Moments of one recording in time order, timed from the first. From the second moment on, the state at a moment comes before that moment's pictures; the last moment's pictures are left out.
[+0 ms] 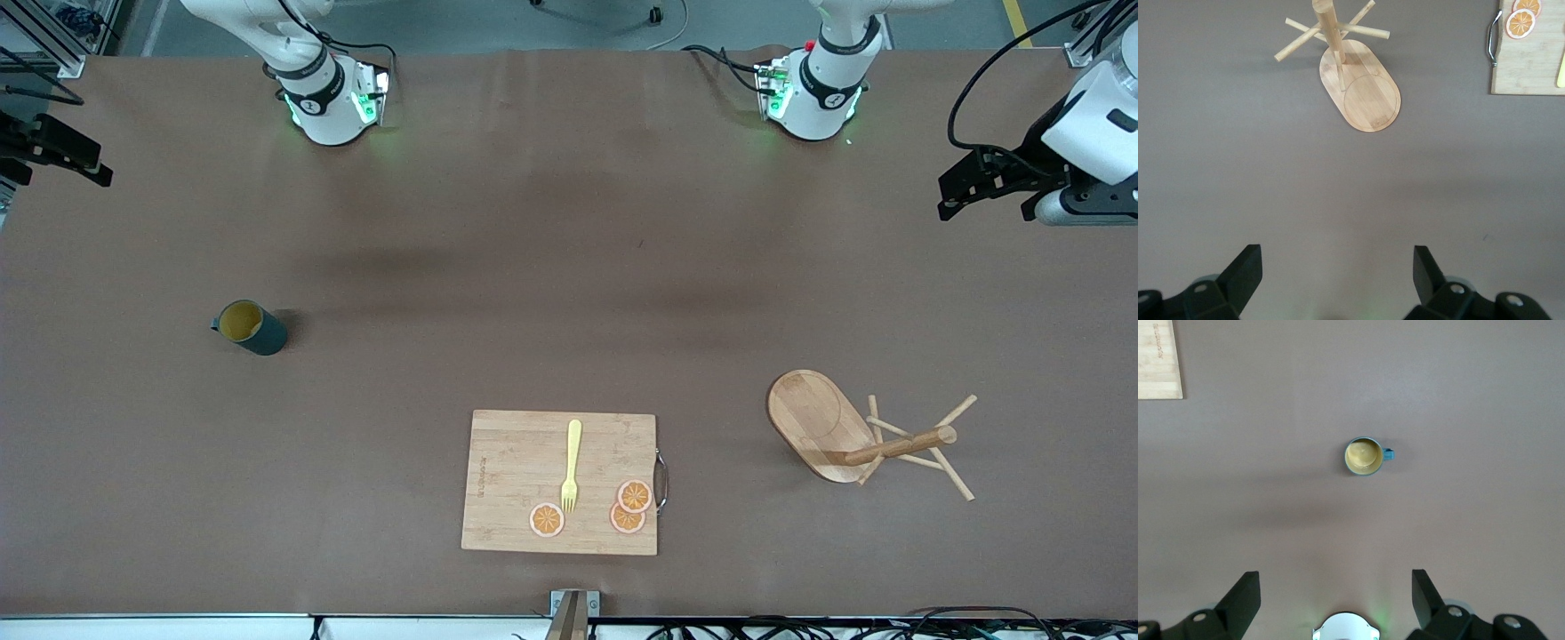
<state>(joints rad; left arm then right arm) -0.02 -0.05 -0.11 -1.58 0.00 1.53 -0.10 0.00 -0.12 -0.08 -1.58 0.00 1.39 -0.04</state>
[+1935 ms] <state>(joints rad) -0.02 -0.04 -0.10 -1.58 0.00 1.53 -0.10 -0.10 0.23 -0.07 -2.01 0.04 2.13 -0.60</state>
